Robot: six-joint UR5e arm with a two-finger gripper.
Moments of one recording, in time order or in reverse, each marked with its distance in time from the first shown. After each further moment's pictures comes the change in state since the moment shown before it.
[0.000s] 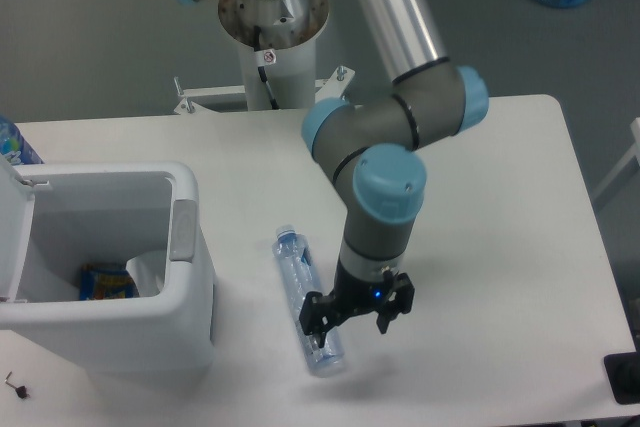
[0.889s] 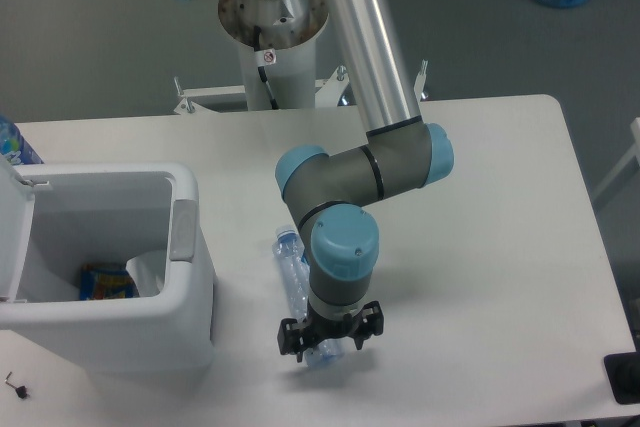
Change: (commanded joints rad) arm -0.046 -0.086 0.009 0.021 0.077 0.000
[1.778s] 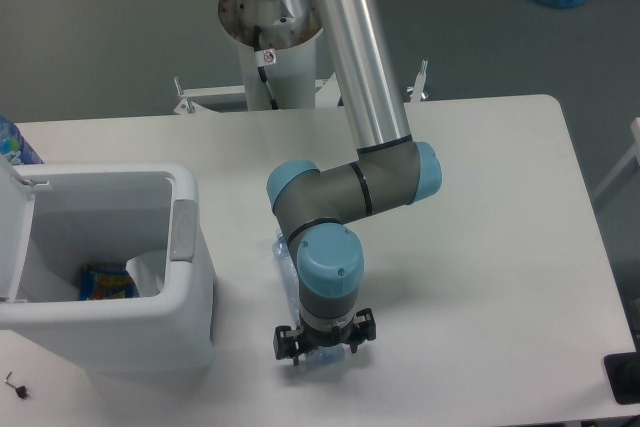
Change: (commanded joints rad) arm -0.014 -0.025 0.011 0.000 0.035 -0.002
